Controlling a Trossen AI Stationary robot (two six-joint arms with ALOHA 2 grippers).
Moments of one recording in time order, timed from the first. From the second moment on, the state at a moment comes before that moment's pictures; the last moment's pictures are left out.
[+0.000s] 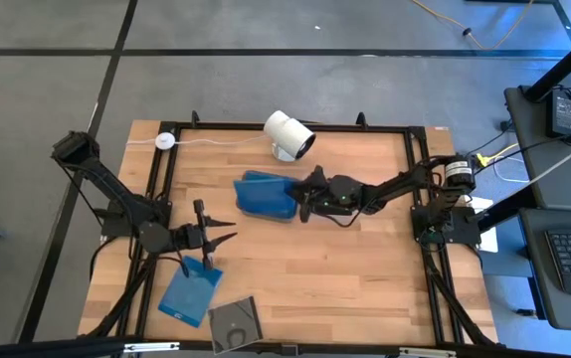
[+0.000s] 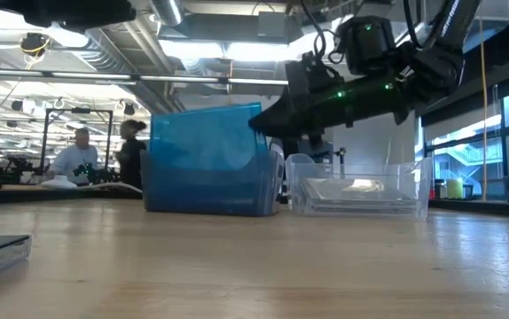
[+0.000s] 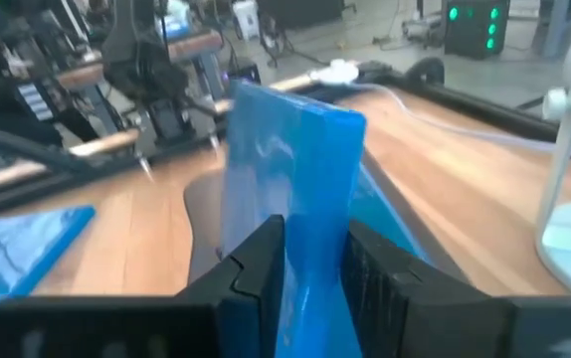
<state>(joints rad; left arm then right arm) -0.72 1.03 0.35 0.58 -0.99 0.21 -0.08 1.81 0.68 0.97 0.18 0.26</state>
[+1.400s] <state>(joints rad) -0.72 1.03 0.35 0.52 -0.63 0.01 0.10 1.71 0.71 0.82 -0.22 -0.05</state>
